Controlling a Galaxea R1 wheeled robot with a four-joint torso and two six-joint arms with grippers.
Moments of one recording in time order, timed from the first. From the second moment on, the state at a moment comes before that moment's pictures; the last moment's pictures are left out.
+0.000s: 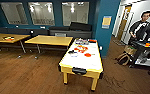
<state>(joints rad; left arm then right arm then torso) 1.48 2.67 -2.15 0.05 -0.14 0.01 -1.56 2.84 -2.66 -1.06 0.40 1.18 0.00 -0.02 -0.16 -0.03</state>
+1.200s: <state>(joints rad) 1.48 2.68 -2.15 0.05 -0.14 0.01 -1.56 2.84 -2.66 -1.07 0.40 1.18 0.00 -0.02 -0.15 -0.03</state>
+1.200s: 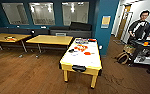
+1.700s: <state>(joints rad) 1.49 2.68 -2.16 0.05 -0.14 0.00 -1.56 2.85 -2.66 -1.07 0.40 1.18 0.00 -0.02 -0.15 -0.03</state>
